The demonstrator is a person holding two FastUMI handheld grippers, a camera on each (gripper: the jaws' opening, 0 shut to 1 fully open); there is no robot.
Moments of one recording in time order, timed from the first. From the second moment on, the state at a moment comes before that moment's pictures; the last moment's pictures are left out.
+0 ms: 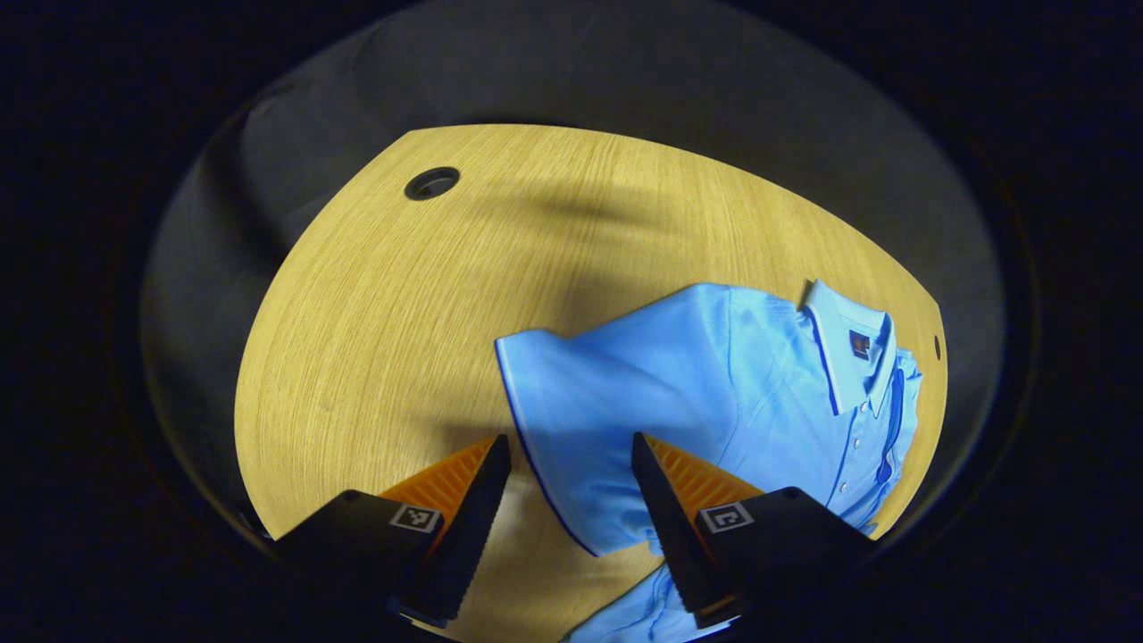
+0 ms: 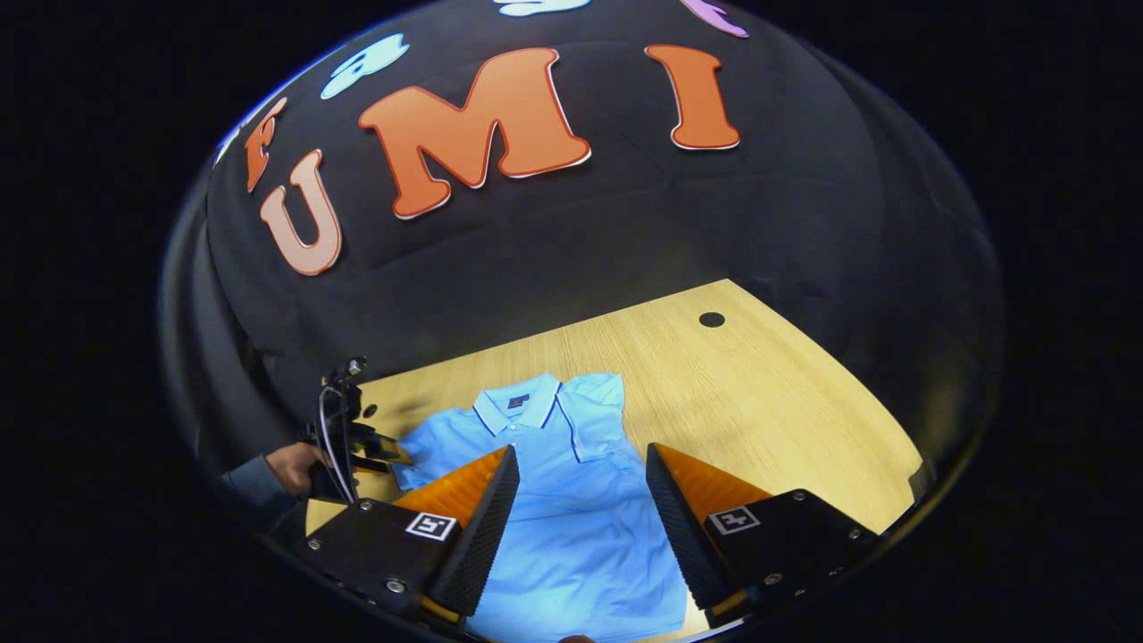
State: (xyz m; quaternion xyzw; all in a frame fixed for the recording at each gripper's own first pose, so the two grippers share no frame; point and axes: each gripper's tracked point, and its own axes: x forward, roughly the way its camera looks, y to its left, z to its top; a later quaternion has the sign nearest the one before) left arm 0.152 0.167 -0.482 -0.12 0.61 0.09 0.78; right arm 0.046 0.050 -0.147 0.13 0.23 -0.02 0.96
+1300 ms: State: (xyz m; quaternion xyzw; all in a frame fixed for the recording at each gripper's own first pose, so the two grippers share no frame) left arm 0.214 0.029 -0.398 -0.12 0.51 -0.13 0.84; right arm -0.009 0.025 -0.137 0.14 0.21 -0.07 0.97
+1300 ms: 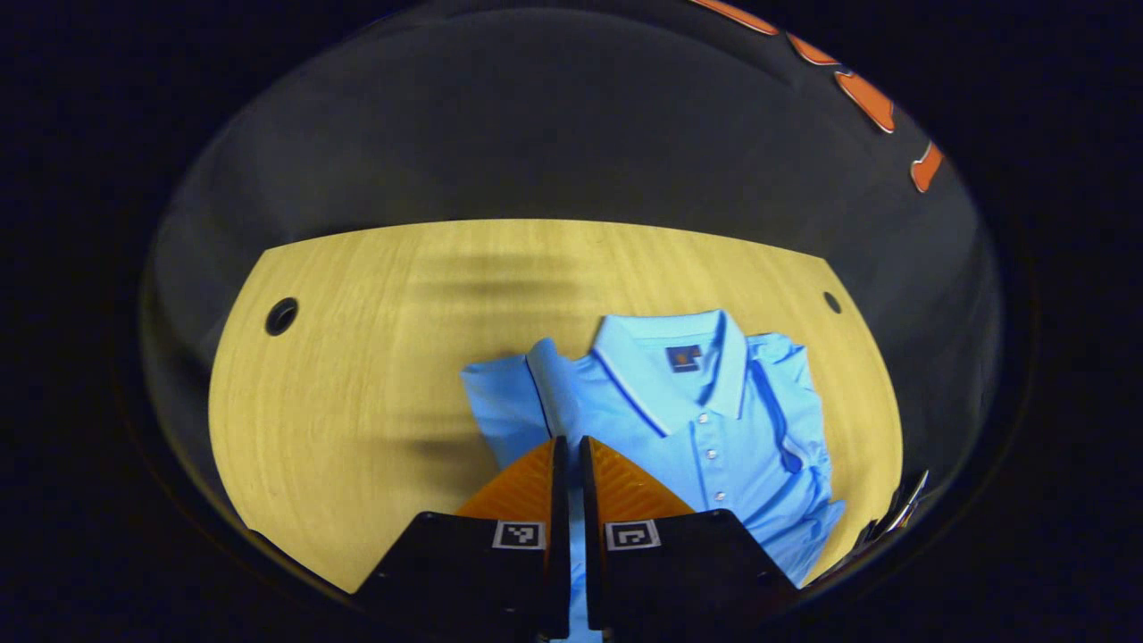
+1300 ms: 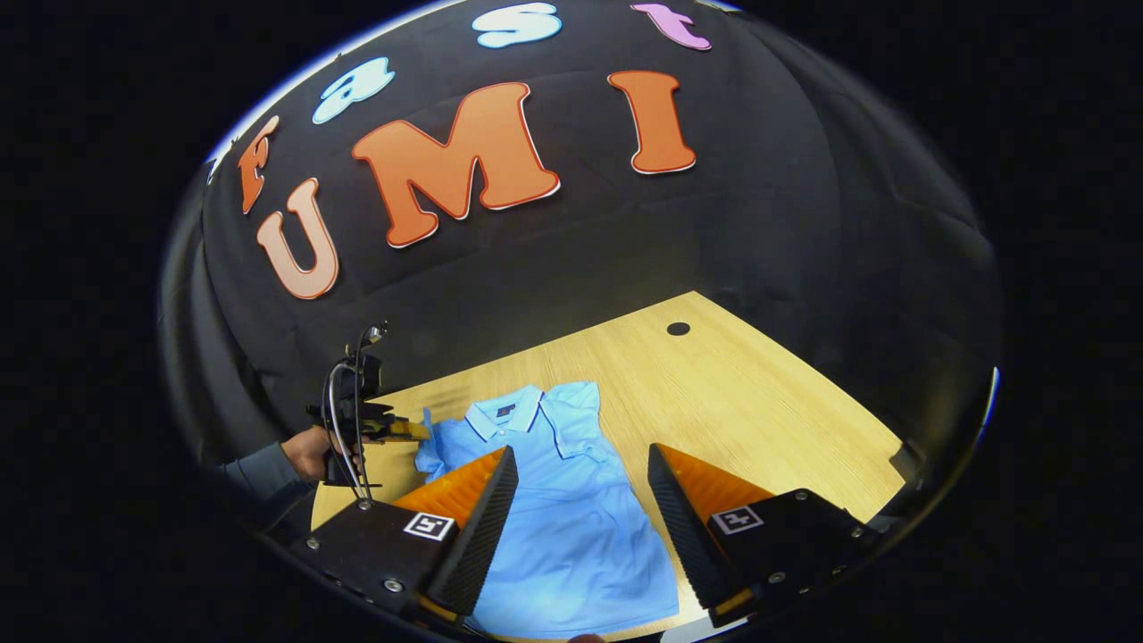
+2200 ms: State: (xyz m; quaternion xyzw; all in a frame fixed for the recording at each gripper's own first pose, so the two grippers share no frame) left arm 0.116 0.020 -0.316 -0.15 0.46 -0.20 0.86; right arm -0.059 0.019 -0.197 0.09 0.28 -0.05 0.95
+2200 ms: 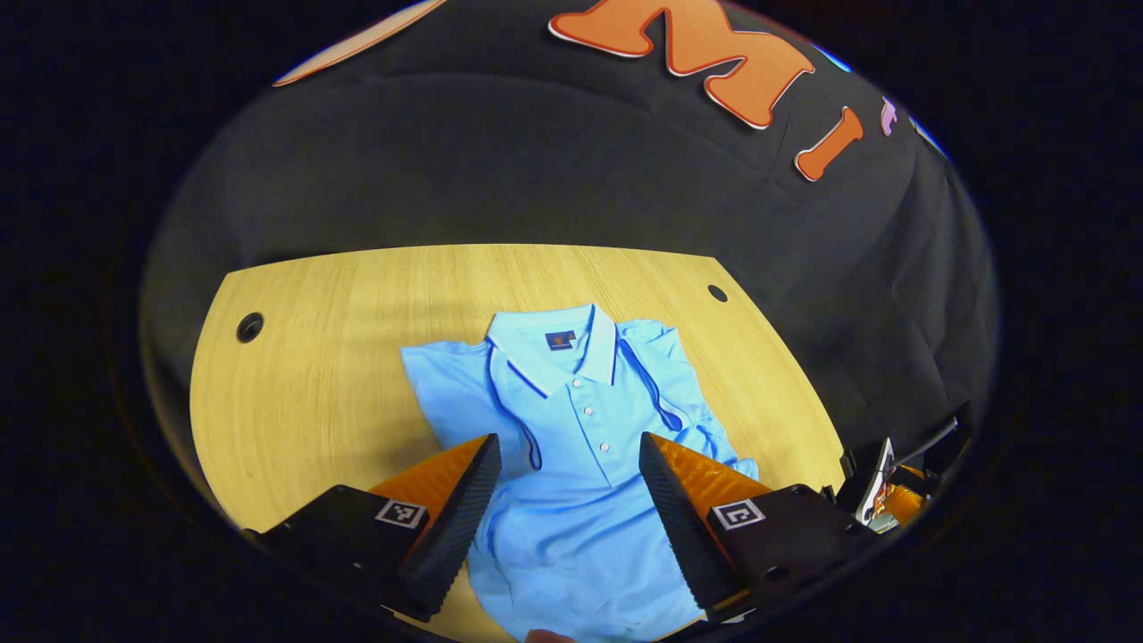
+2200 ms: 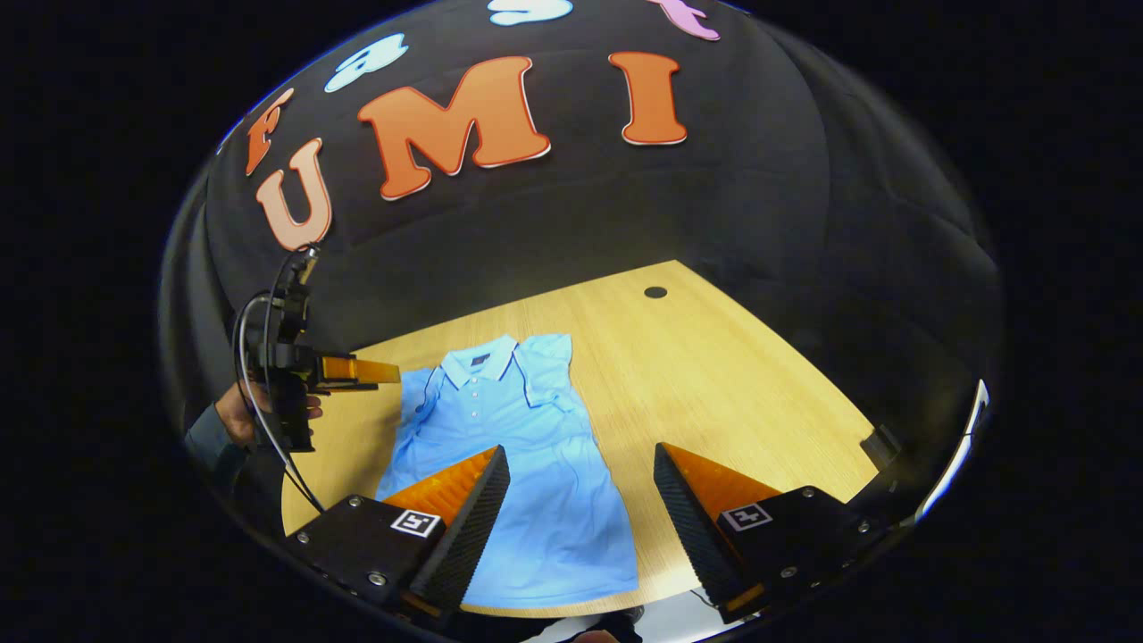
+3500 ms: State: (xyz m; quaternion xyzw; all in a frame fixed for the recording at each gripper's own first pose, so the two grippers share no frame) left arm -0.187 0.048 -0.411 -0.11 0.56 -0.06 0.82; right arm -0.127 0.018 -0.373 0.00 0.45 0.05 0.89
